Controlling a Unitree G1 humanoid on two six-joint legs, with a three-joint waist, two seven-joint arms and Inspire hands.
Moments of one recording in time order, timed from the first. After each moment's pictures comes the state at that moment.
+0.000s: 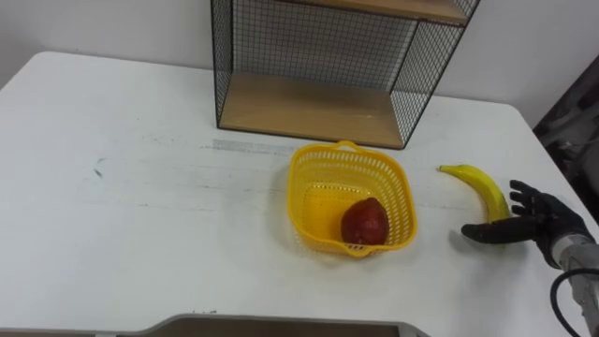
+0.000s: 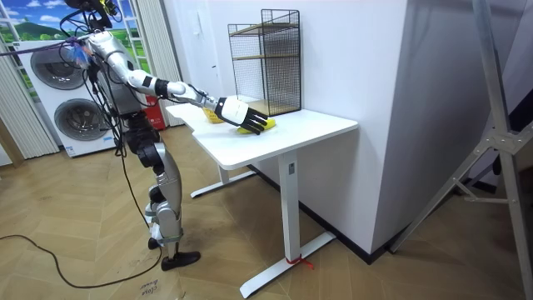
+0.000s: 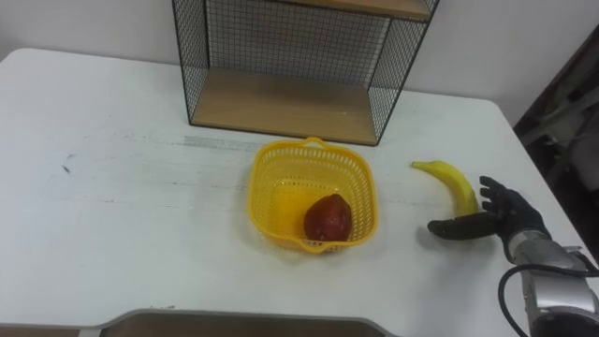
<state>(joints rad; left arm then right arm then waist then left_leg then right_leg) 0.33 0.26 0.18 1.00 0.36 0.20 -0.02 -0.26 -0.53 -0.17 0.83 0.00 0.14 0.17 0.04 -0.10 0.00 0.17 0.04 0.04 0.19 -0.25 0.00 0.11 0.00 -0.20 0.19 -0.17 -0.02</state>
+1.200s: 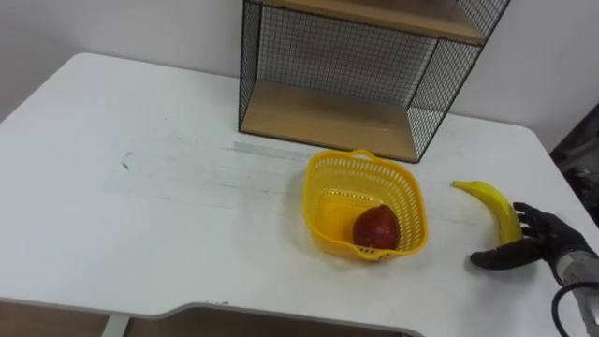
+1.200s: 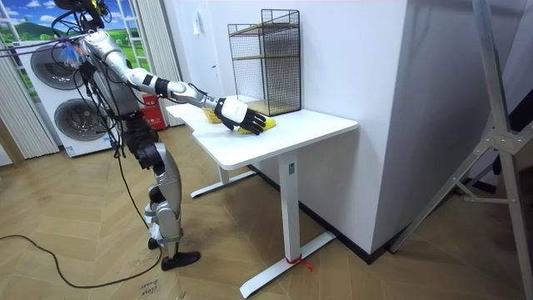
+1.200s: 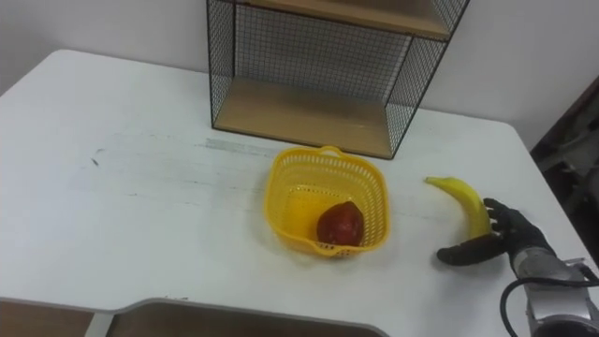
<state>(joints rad) 0.31 0.27 0.18 1.02 0.36 0.20 -0.03 -0.26 -0.54 -0.17 0.94 -0.17 0.11 0.16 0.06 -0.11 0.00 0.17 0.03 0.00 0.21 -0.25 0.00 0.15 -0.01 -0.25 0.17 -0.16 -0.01</state>
